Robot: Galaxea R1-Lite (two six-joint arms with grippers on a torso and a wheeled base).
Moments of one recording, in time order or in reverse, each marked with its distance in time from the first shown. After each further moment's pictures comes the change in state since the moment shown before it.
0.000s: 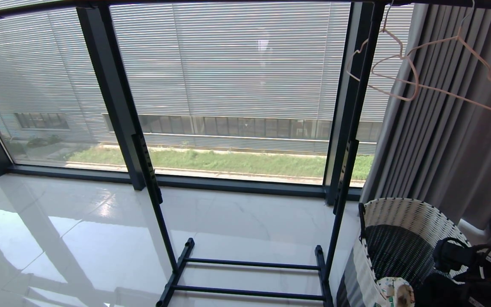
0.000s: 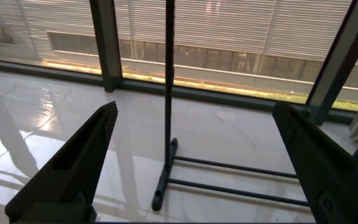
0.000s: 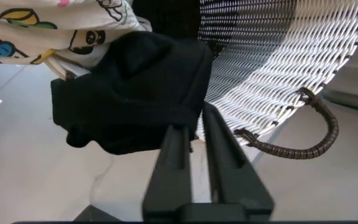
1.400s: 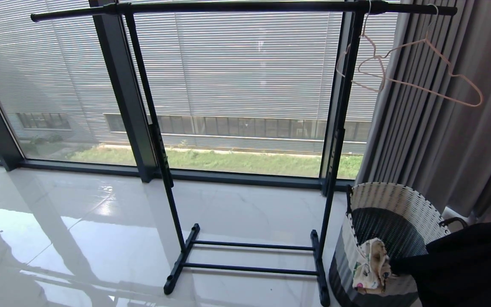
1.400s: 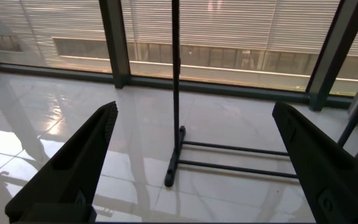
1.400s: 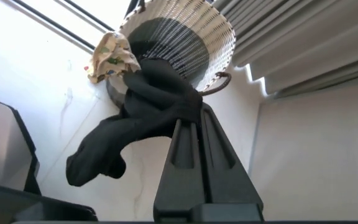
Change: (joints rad) left arm 0.000 0.000 0.000 -0.001 0.000 0.047; right arm 0.008 -0.827 -0.795 1.179 0.130 0.347
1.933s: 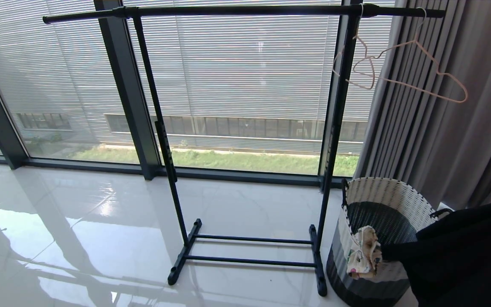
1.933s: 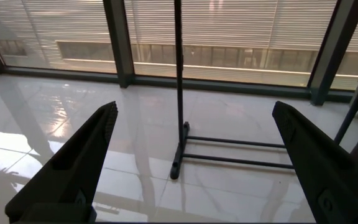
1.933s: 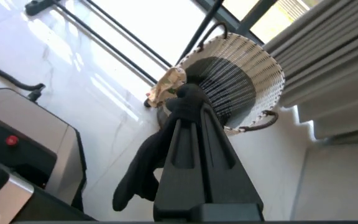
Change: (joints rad) left arm 0.000 0.000 0.000 0.001 -0.003 0.024; right arm 0.300 0.062 -0.085 -0.005 0.010 0.183
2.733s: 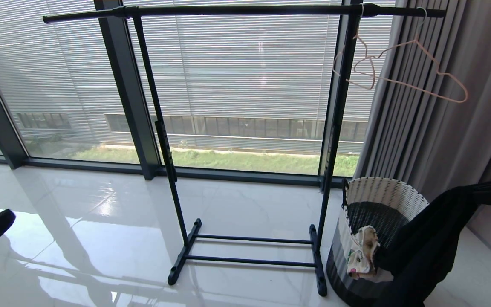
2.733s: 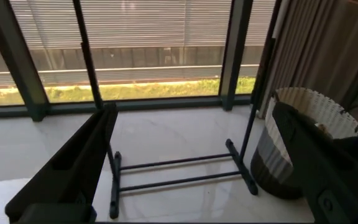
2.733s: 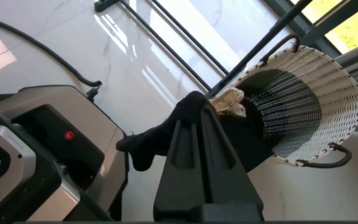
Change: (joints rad) left arm -0.263 0.641 -0.571 -0.054 -0.126 -0.080; right arm 0.263 0.210 0.000 -0.099 -0.003 0.156
